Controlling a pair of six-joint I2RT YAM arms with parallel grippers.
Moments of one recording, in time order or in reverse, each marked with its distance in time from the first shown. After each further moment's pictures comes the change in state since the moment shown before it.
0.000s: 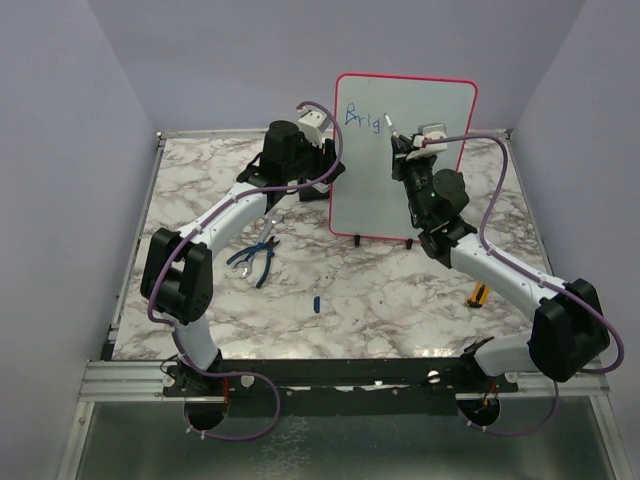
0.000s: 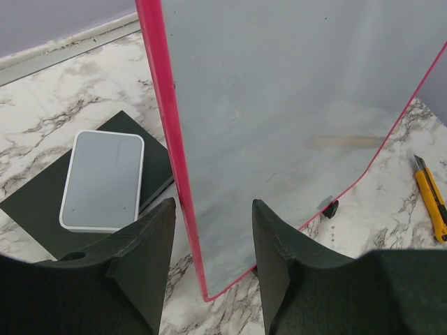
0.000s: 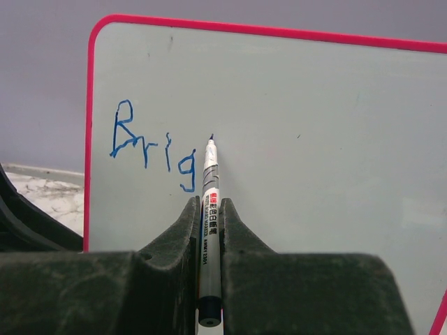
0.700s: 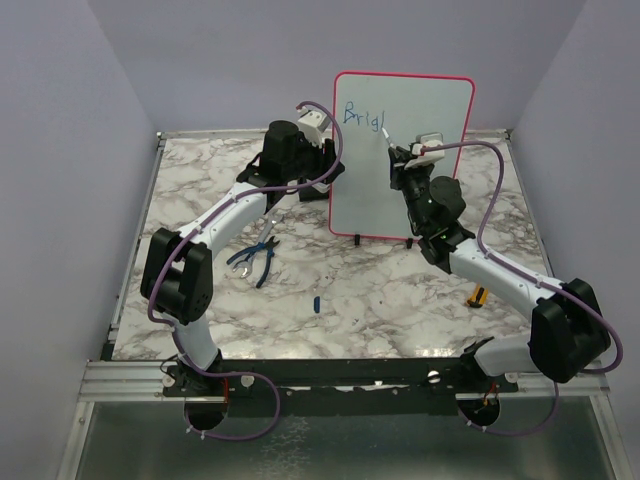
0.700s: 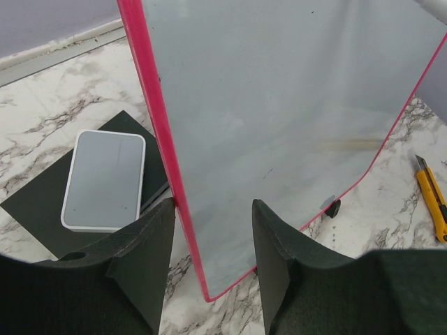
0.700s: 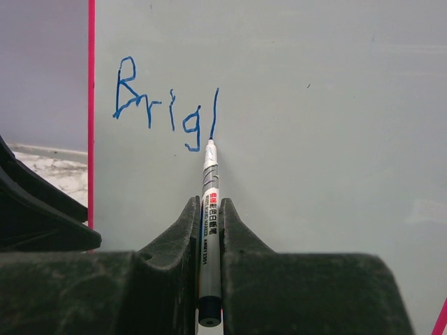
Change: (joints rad) left arm 0.000 0.000 0.000 0.000 -0.001 0.000; right arm 0.000 -0.006 -0.070 0.008 0.000 0.047
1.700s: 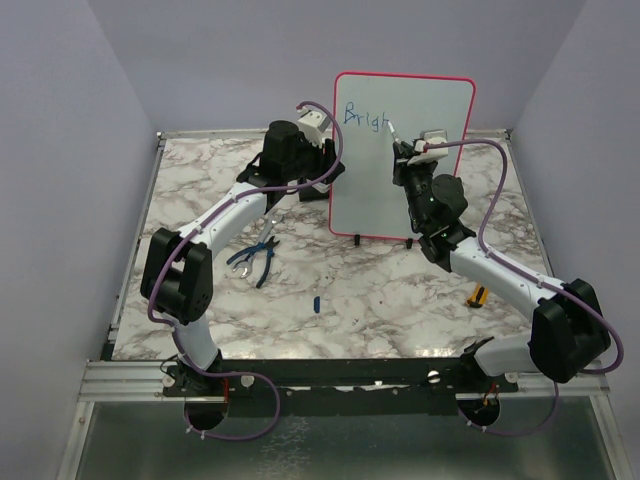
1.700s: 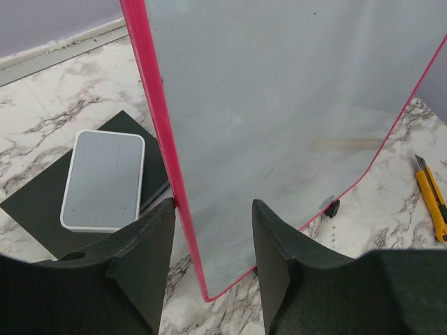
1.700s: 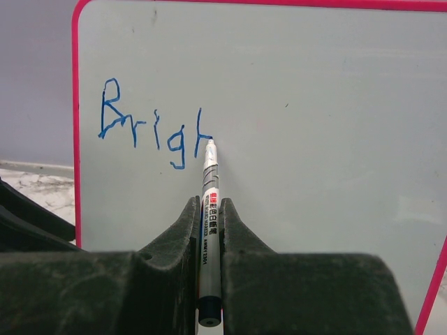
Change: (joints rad) left arm 0.000 0.000 0.000 0.000 0.001 0.000; right arm 0.000 0.000 0.021 0.013 0.046 -0.021
